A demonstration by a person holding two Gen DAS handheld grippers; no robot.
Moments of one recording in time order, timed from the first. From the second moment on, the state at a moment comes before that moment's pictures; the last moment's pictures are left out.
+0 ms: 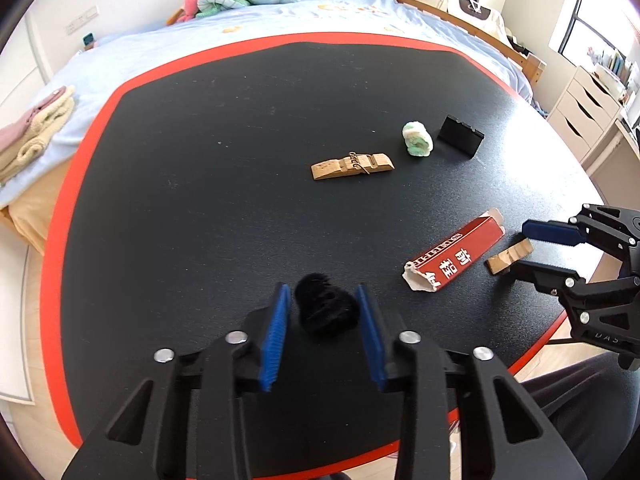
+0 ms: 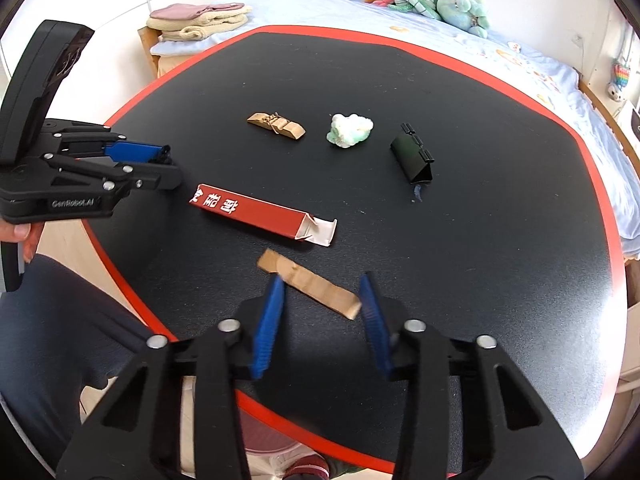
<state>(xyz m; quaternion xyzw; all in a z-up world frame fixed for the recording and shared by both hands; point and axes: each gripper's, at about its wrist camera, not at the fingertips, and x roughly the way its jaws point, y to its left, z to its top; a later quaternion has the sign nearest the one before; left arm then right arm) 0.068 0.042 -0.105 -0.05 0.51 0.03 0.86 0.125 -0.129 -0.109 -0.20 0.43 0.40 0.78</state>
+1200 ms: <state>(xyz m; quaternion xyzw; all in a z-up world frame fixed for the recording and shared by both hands) 0.014 0.002 -0.063 -0.05 0.48 -0.06 0.87 0.065 -0.167 -0.064 -0.15 0.42 0.39 0.81</state>
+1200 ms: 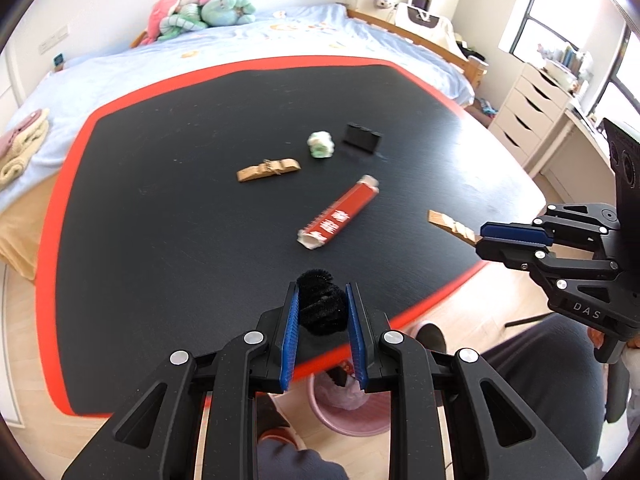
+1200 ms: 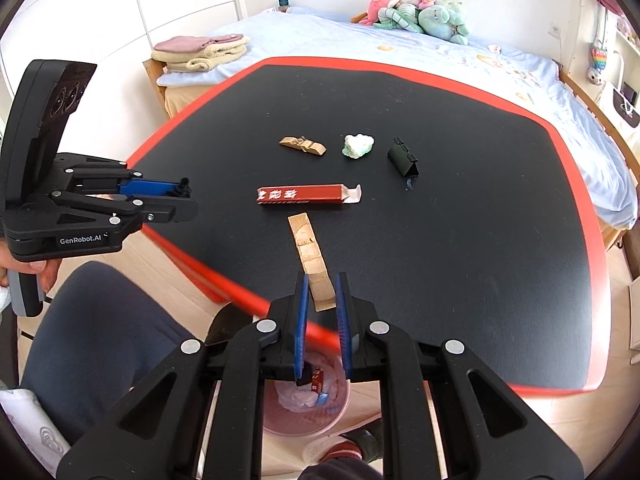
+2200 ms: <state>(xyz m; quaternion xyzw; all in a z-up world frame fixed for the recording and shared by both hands) -0.046 -0.057 -0.064 -0.04 0.48 -0.13 0.86 -0.017 -0.214 -0.072 -0.11 0.45 0.38 0.80</state>
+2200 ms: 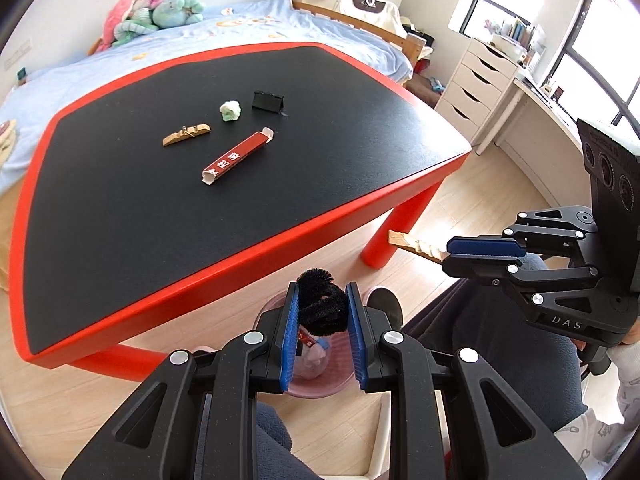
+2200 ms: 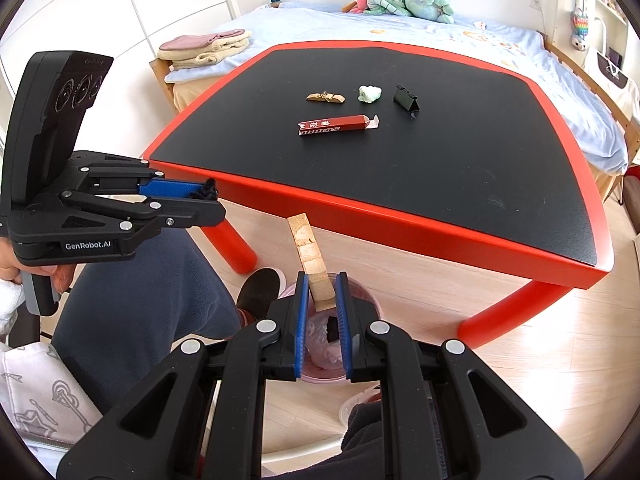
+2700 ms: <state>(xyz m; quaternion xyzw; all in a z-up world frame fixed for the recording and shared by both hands) -0.045 -0.041 -0.064 -0.06 0.47 -0.10 0.88 -0.008 -0.219 -0.079 -0.10 0.46 0.36 0.81</state>
